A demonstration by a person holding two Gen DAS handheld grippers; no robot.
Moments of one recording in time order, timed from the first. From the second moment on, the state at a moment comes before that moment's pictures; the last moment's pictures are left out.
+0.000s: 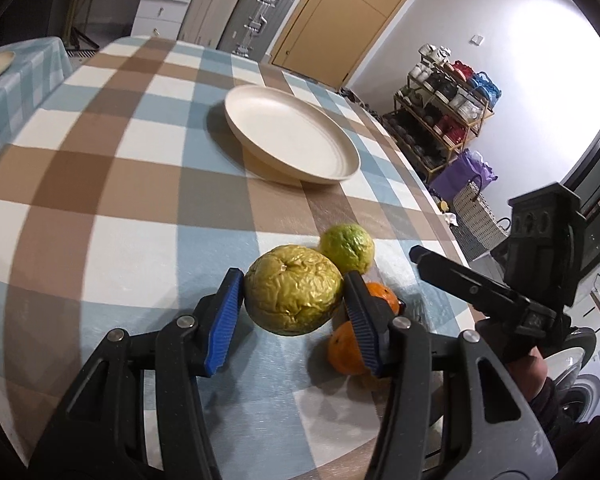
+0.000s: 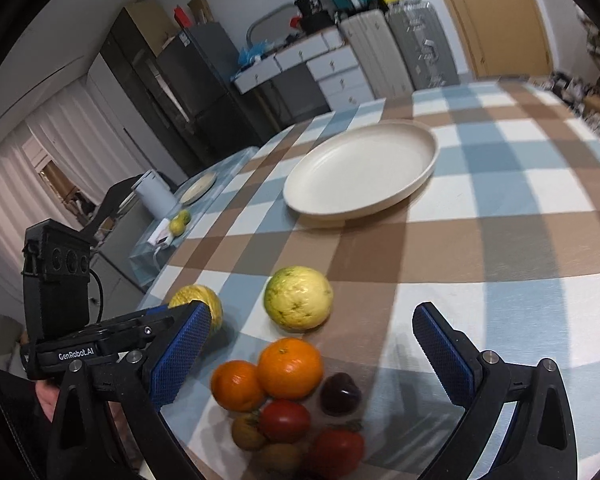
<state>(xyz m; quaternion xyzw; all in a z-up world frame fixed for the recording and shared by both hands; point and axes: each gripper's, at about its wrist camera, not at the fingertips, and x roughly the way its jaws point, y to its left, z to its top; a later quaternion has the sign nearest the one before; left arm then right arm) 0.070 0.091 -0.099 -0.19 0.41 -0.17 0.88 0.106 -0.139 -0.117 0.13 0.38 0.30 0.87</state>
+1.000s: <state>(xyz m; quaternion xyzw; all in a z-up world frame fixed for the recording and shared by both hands) 0.076 0.102 -0.103 -0.15 0.42 -0.13 0.89 0.145 -0.083 -0.138 0.07 0.47 0.29 0.83</state>
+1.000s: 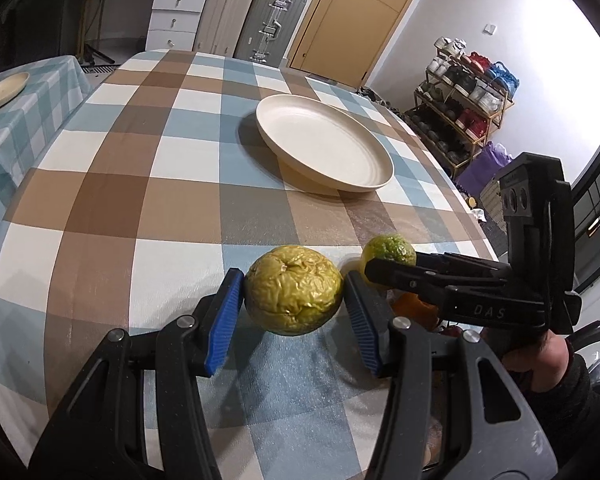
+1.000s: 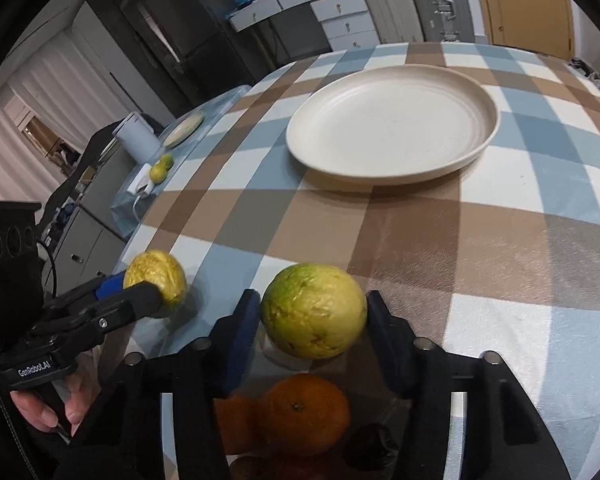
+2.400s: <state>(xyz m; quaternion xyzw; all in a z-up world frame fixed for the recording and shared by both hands) 0.350 0.048 -0.077 -0.10 0.43 -0.17 0.88 0.325 -0.141 -0.082 0.13 0.37 0.33 0.86</state>
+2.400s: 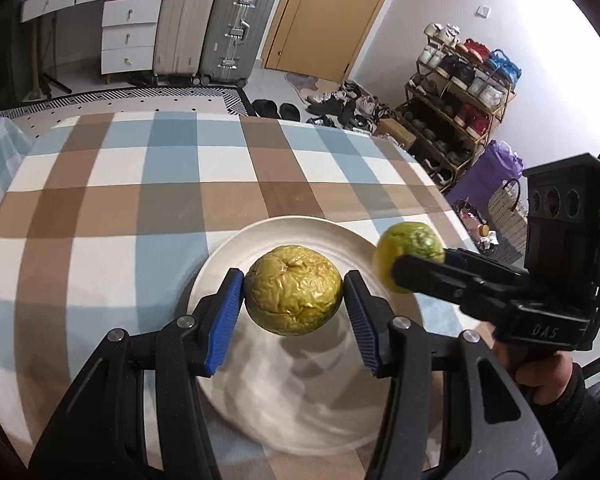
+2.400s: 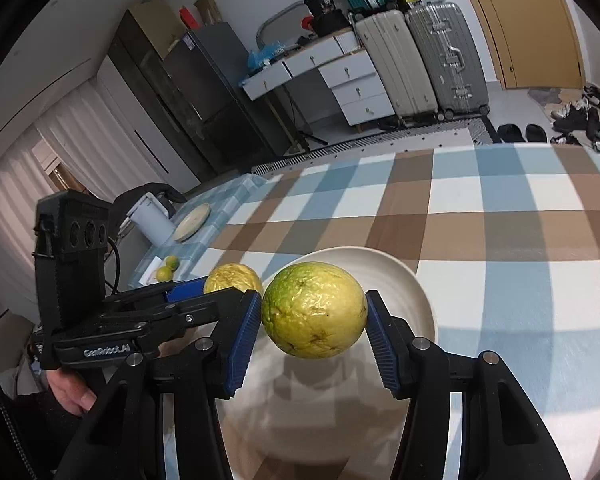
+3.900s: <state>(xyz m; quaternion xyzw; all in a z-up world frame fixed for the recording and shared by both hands) 0.217 0.045 -0.002 -0.05 0.33 -0.07 0.94 0.201 -0.176 -0.019 0.10 0.23 0.28 0.93</state>
